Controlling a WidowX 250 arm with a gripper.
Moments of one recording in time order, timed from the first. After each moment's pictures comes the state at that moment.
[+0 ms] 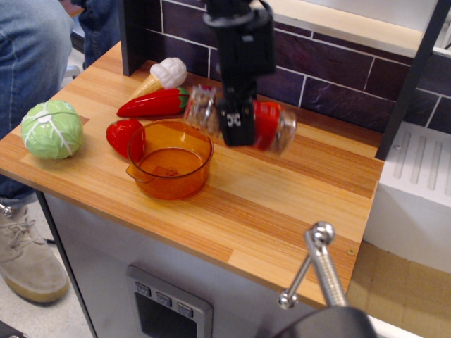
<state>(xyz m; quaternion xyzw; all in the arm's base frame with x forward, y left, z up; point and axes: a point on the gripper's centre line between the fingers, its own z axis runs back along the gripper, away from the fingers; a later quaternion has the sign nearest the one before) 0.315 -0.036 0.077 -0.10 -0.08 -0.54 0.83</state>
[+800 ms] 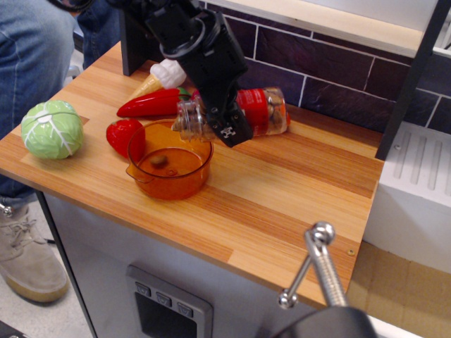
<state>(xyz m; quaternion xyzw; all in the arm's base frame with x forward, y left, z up) 0.324 -0.022 0.069 -0.07 -0.26 -0.42 0.87</state>
